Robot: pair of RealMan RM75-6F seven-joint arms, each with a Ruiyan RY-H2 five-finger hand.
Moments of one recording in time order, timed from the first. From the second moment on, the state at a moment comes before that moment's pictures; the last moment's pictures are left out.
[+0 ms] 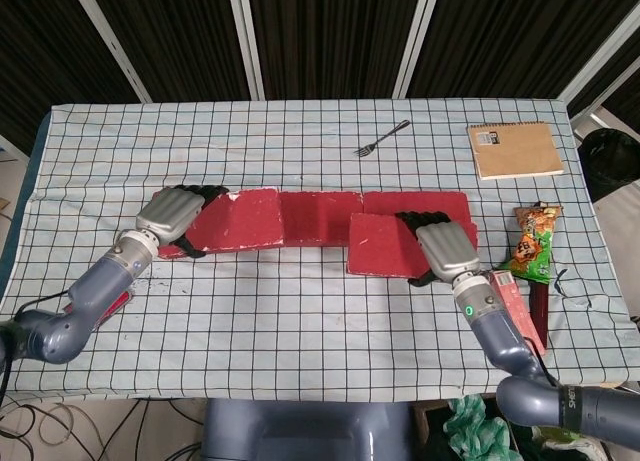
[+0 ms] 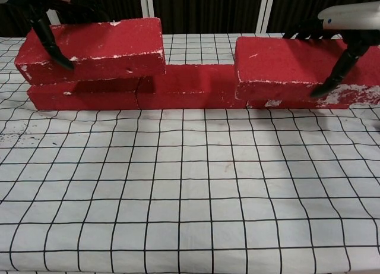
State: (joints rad) left arm -1.02 -1.06 -0.14 -1.66 0.77 0.61 0.31; right arm 0.80 -1.17 0.22 -1.82 -0.77 0.94 -0.48
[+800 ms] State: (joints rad) left arm -1.15 -1.32 -0.18 -1.20 0.84 0.38 0.13; right arm 1.08 -1.30 0.24 -1.29 -0.62 0.48 -0.32
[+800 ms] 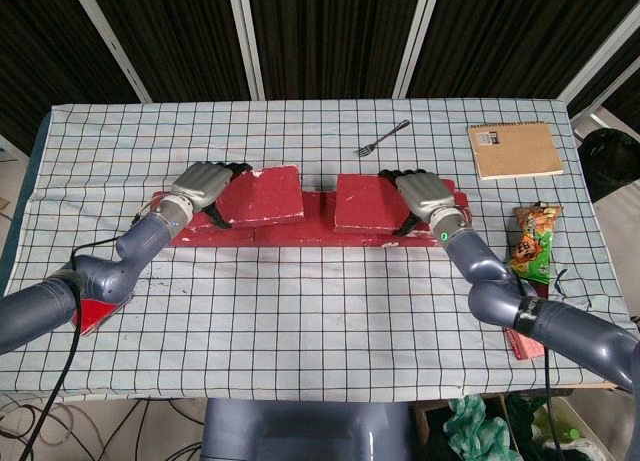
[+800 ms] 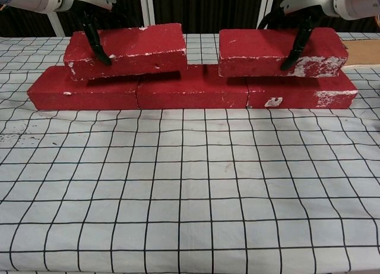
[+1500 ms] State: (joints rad) left arm -1.18 -1.35 -0.18 -1.17 0.90 0.32 0.05; right arm 1.14 -1.41 0.24 -1.20 -0.69 0.49 -0.23
